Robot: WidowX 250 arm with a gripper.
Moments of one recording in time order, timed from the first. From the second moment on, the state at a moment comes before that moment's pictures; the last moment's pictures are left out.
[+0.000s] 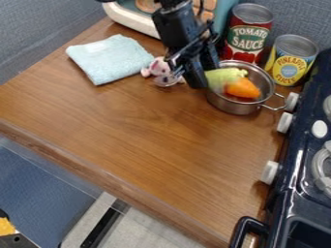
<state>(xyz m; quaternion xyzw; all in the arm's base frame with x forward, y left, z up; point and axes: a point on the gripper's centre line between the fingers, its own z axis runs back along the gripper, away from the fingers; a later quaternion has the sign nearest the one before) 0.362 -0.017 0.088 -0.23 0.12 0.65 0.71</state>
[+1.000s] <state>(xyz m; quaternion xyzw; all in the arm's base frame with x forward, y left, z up) 0.310 -0.022 0.085 -0.21 0.06 0.62 0.75</state>
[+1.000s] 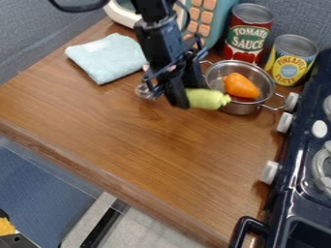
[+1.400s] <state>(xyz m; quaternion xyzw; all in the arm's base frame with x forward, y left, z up) 0.315 -0.014 0.055 -0.12 -0.05 0.60 0.79</state>
